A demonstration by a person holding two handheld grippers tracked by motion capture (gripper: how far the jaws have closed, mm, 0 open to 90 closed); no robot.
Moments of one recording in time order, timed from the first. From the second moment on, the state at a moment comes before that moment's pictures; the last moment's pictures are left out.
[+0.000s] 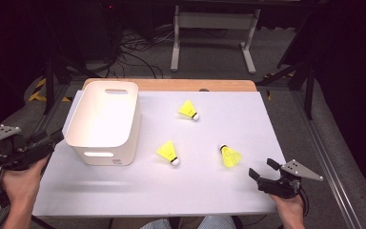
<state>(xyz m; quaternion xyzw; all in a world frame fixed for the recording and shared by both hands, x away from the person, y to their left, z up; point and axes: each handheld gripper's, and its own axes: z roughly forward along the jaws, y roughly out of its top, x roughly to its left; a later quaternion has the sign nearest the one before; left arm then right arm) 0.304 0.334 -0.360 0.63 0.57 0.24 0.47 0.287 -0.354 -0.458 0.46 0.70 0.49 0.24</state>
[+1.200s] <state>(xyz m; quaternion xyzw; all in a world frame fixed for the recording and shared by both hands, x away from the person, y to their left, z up) 0.330 0.256 -0.347 0.68 0.51 0.20 0.48 0.287 -0.354 -0.458 0.46 0.70 0.49 0.24</state>
